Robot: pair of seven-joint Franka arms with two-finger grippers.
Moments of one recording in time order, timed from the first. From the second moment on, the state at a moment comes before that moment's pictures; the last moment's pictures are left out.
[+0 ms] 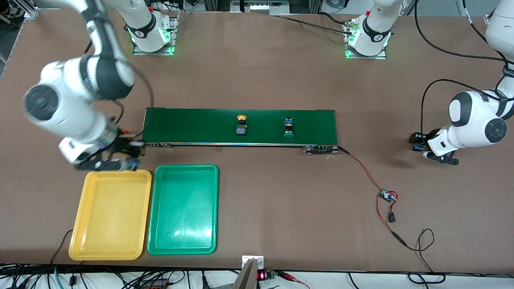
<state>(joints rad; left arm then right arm) 0.74 0.56 -0.44 -2.03 0.32 2.28 0.32 0.22 0.41 -0.10 -1.57 0.09 1.99 0.08</state>
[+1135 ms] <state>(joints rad) 0.00 0.31 -0.48 -2.06 0.11 2.17 -0.28 -0.02 0.81 -0.09 -1.34 0.20 2.12 -0.32</state>
